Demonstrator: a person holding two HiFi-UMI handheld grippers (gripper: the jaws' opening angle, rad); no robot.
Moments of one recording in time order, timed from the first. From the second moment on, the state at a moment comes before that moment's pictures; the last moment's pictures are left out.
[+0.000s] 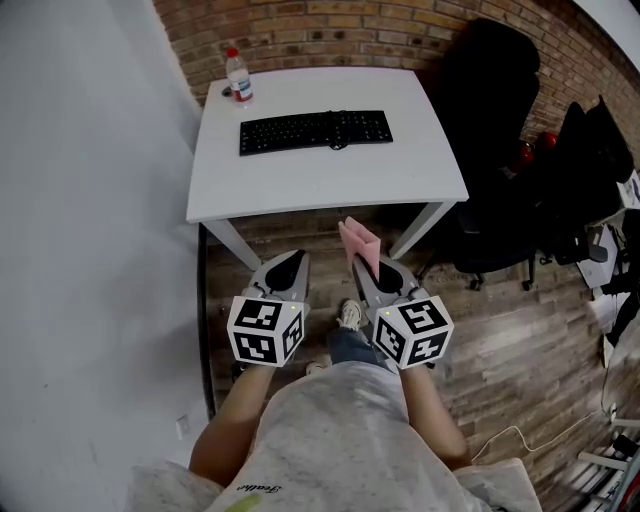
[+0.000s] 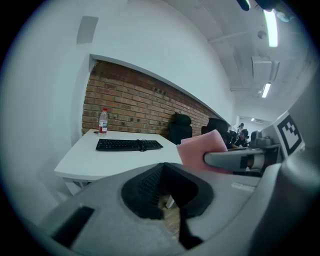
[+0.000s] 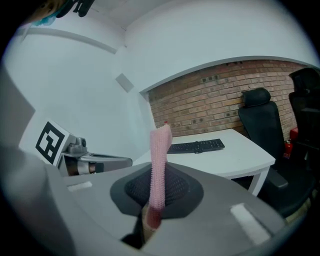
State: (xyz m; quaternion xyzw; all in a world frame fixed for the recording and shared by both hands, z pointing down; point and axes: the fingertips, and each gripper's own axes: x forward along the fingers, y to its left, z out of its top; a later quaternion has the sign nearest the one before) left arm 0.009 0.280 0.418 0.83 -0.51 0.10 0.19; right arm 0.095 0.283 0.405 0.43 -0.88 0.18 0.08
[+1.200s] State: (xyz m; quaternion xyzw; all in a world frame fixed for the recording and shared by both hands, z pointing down) left arm 0.019 0.013 0.432 0.79 -0.57 0.12 0.21; right arm 0.098 0.013 0.423 0.33 -0.92 0.22 0.08
